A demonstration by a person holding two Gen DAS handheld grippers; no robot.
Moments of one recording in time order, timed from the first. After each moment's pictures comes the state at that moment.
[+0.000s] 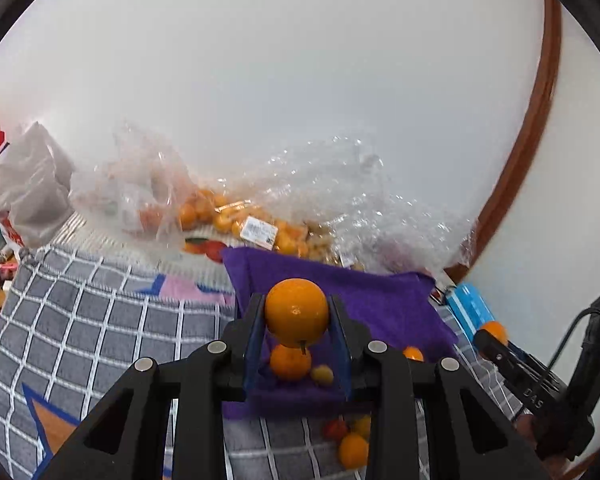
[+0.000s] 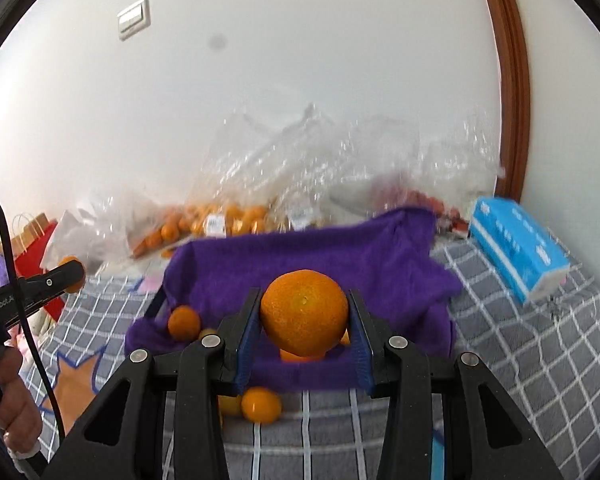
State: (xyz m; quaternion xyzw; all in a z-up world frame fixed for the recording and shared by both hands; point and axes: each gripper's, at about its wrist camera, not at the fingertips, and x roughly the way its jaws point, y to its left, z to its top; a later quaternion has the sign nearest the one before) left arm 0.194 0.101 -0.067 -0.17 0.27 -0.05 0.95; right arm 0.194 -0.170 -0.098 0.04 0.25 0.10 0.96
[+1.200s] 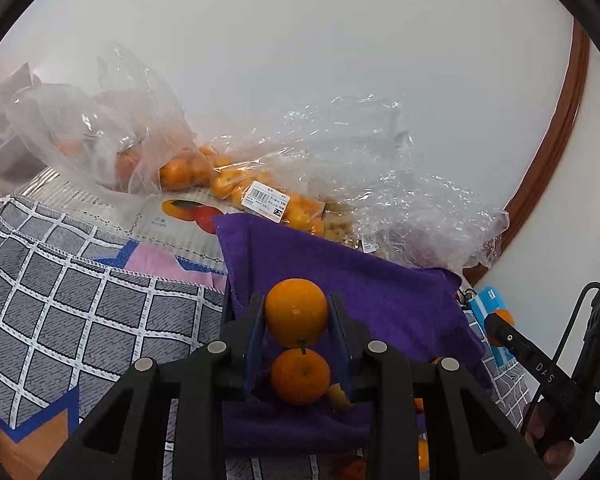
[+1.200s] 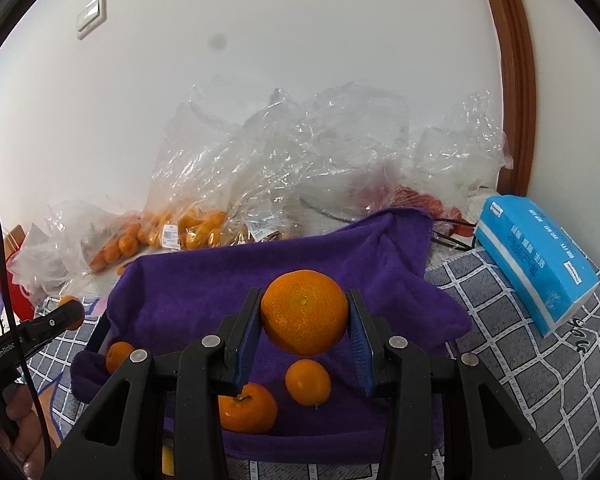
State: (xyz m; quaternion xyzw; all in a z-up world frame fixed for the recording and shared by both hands) left arm 0.240 0.092 -0.132 -0.21 0.28 -0.04 0.93; right arm 0.266 -0.195 -0.132 0.06 0.26 0.08 0.96
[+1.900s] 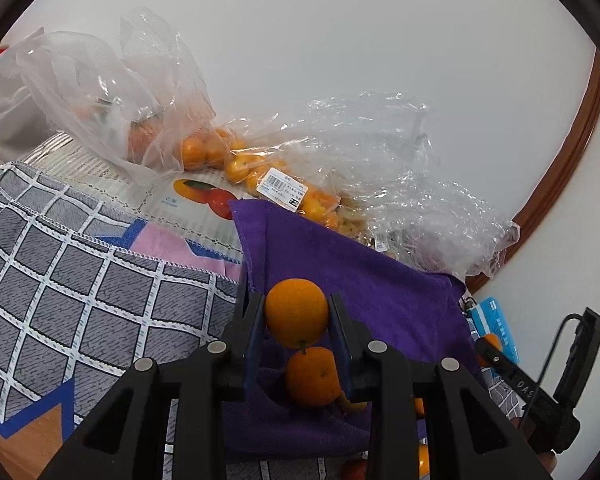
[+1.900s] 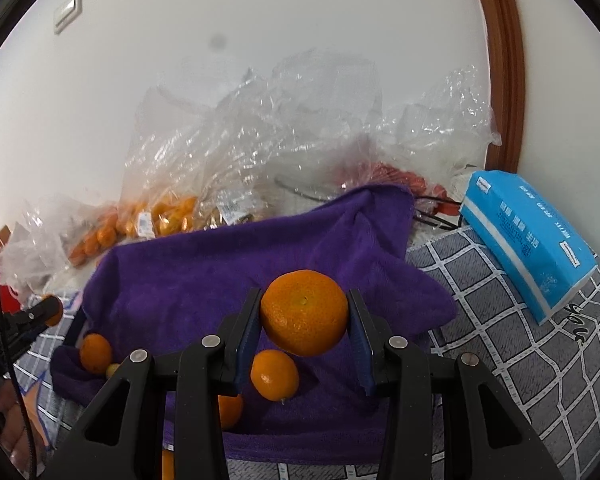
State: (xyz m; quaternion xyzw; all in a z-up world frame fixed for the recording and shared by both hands) left arm 0.248 0.106 -0.145 -0.25 0.30 -0.04 0.92; right arm 0.282 -0.208 -0.153 0.06 0.30 0.05 0.95
